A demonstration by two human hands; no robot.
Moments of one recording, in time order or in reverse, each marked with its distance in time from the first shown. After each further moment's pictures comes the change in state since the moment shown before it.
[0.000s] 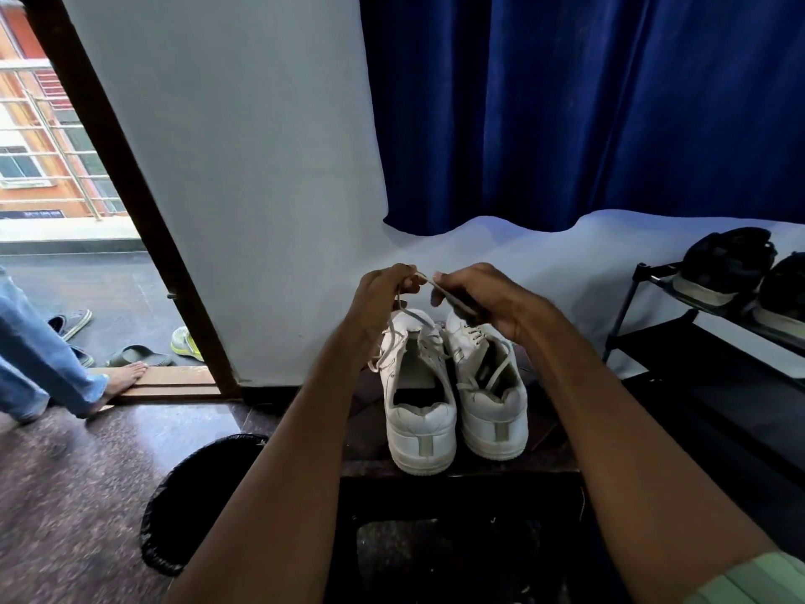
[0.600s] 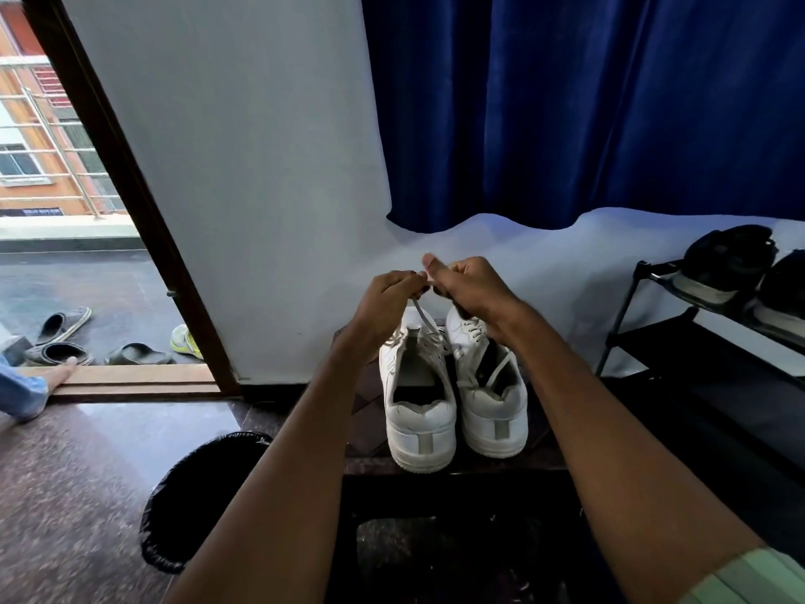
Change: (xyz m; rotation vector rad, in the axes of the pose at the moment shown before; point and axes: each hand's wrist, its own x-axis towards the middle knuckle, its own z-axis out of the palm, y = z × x) left_hand 0.008 -0.015 0.000 0.206 -0.113 0.146; right_hand -0.006 -0.006 0.021 -0.038 0.173 -0.138
